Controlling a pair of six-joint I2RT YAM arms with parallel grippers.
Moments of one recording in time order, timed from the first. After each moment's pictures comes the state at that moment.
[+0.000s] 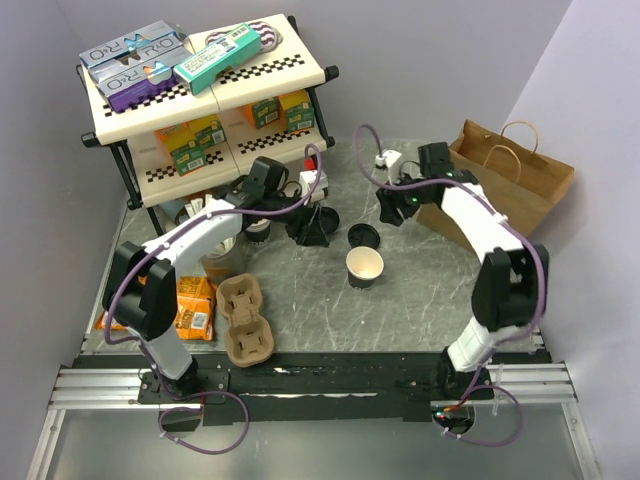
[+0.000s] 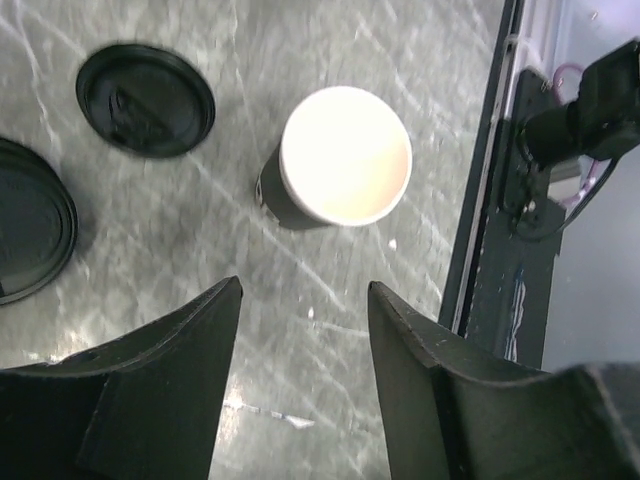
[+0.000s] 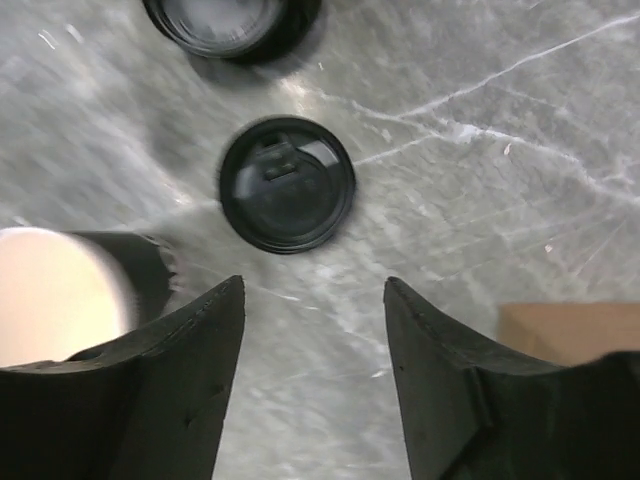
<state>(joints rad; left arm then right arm) -0.53 1.69 1.35 -0.37 0.83 0.10 0.14 1.63 1.37 -0.66 -0.52 -0.56</state>
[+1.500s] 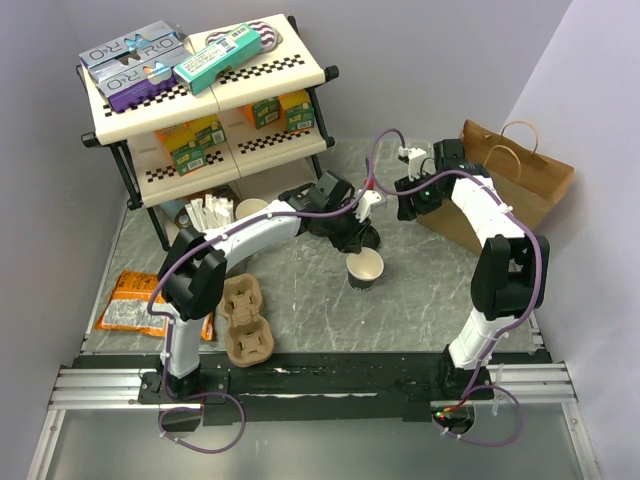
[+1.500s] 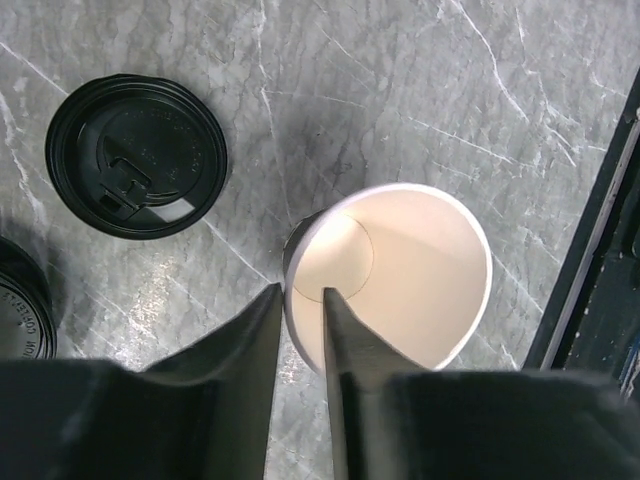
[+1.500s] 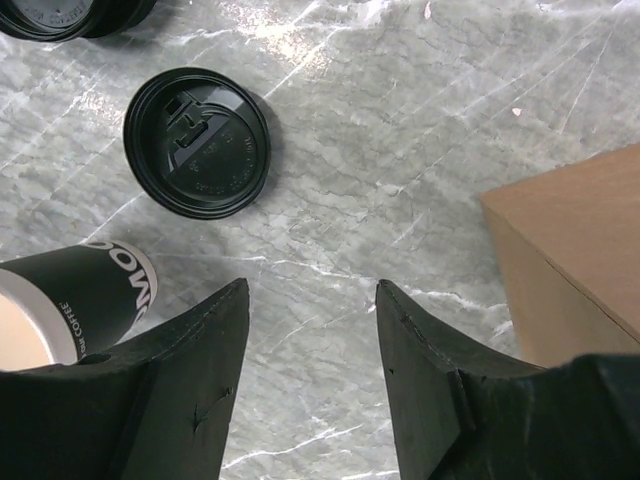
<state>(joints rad) -0.79 1.98 1.66 -0.51 0.44 0.14 0.05 1.75 1.47 -0.77 -0.38 -0.38</state>
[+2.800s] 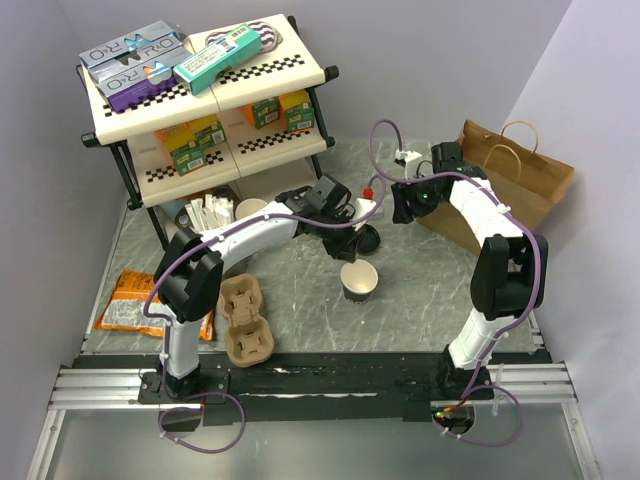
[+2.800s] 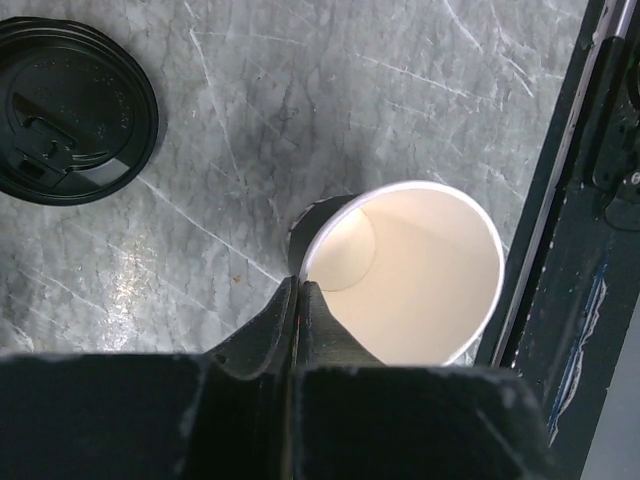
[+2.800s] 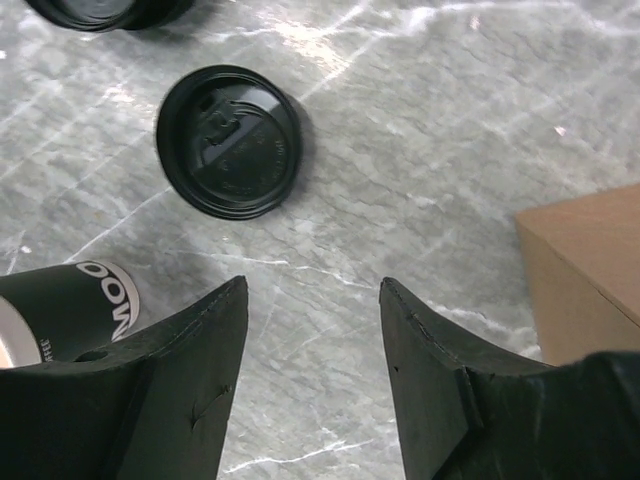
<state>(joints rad) -0.79 1.96 1.62 -0.58 0.54 0.19 0.05 1.75 1.44 -0.75 -0.44 -0.40</state>
